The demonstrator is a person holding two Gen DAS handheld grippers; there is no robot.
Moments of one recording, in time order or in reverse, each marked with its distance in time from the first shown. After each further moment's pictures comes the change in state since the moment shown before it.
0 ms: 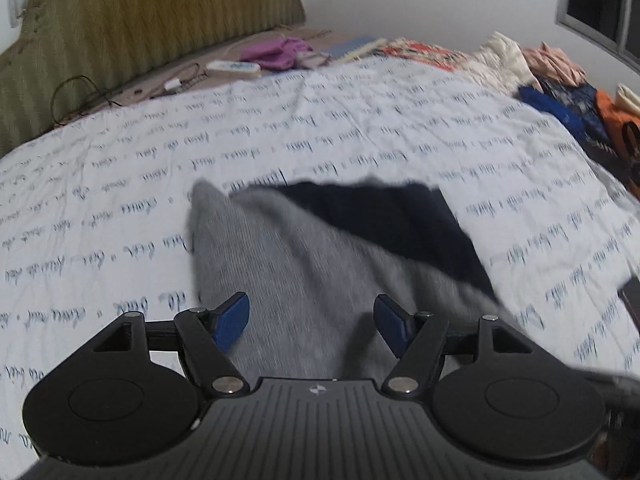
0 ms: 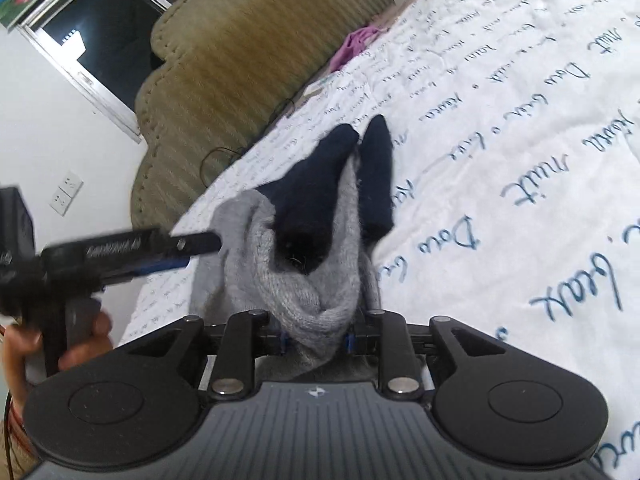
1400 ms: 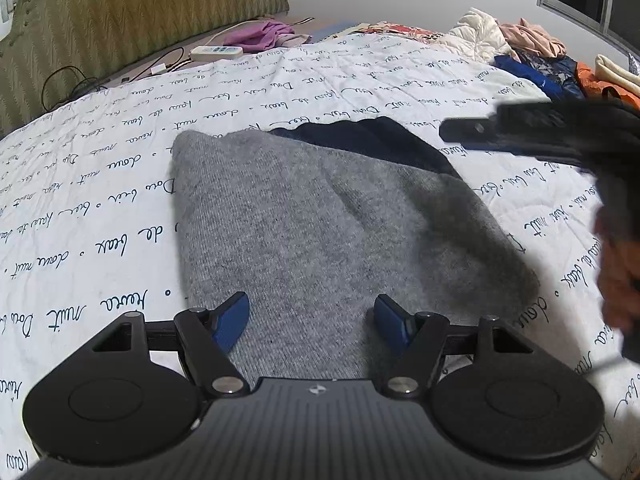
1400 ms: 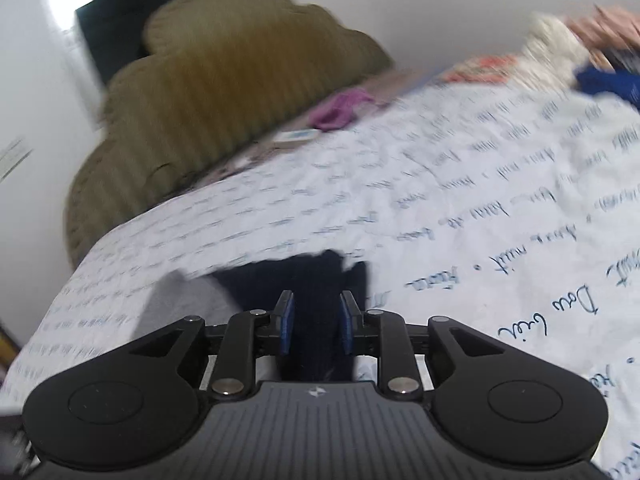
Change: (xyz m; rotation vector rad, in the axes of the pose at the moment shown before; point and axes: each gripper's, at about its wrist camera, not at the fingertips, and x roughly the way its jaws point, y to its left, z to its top) left arm -0.009 -0.016 -0.052 0.023 0.011 -0.021; right arm 0.006 0.050 0.065 -0.336 -0.103 -0.181
